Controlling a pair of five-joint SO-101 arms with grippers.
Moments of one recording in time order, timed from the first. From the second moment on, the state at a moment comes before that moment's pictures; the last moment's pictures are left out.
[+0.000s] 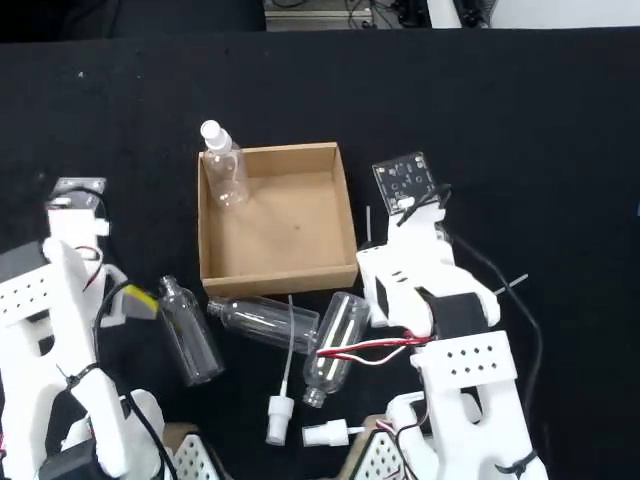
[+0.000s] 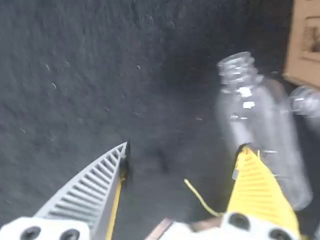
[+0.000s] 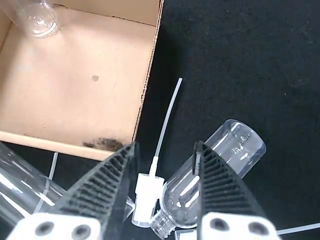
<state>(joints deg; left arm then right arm) -30.5 -34.2 43.9 78.7 -26.9 -8.9 -56.6 59.6 57.0 7.0</state>
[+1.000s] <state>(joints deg) -17.1 -34.2 59.6 69.2 -1.8 -8.9 -56.6 59.6 57.0 7.0</state>
